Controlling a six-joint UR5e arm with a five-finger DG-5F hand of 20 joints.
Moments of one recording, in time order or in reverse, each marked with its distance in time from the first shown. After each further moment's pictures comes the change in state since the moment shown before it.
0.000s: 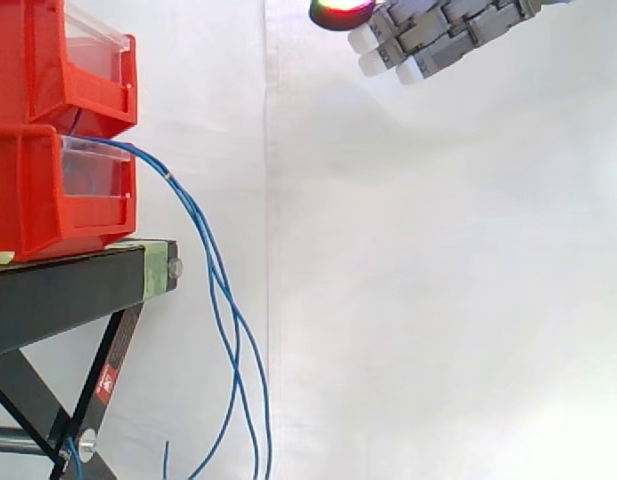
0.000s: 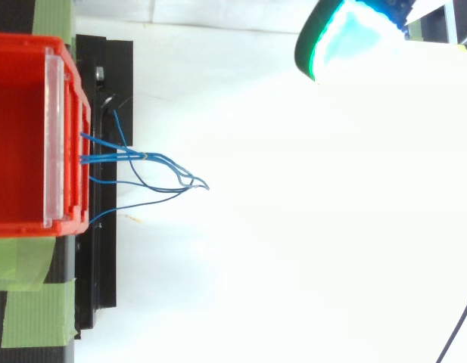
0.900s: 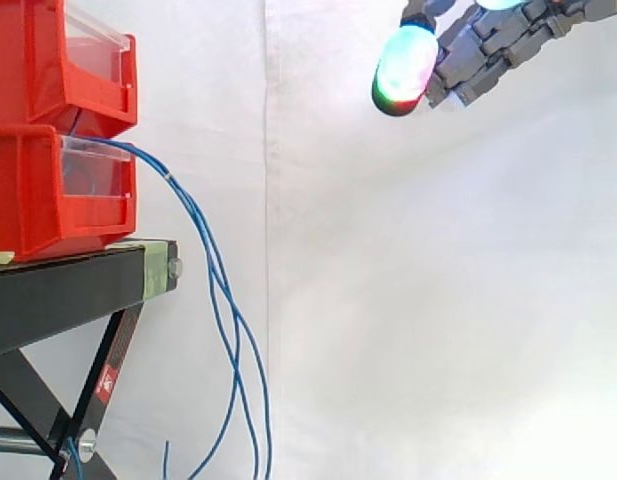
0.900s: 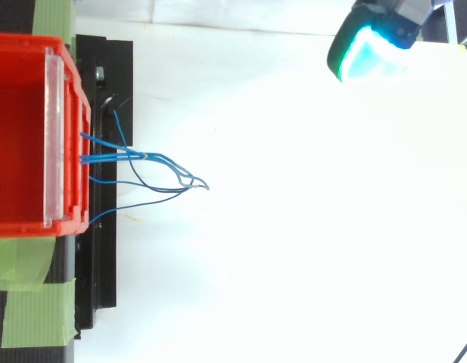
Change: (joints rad) arm -0.001 0.010 -0.001 -0.115 0.002 -0.393
